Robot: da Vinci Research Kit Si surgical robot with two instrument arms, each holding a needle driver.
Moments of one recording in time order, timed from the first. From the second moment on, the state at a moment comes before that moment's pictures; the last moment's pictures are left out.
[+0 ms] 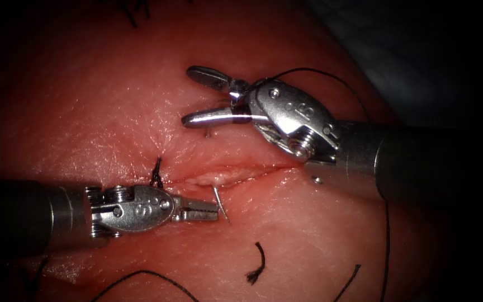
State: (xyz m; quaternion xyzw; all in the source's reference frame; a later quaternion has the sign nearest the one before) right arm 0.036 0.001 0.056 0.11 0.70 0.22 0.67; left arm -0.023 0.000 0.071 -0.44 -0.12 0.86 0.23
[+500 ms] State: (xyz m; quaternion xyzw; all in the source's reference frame) right arm 0.036 0.001 0.056 0.11 0.70 0.19 0.68; left arm -0.023 0.000 0.071 -0.44 -0.12 0.86 0.23
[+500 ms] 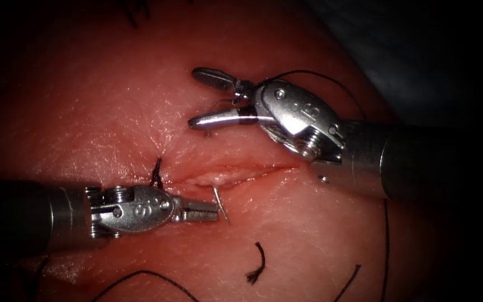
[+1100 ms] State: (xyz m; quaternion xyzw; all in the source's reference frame) right arm 0.036 -0.001 0.057 0.23 0.43 0.36 0.80; left arm -0.023 0.000 0.071 -0.44 -0.12 0.86 0.23
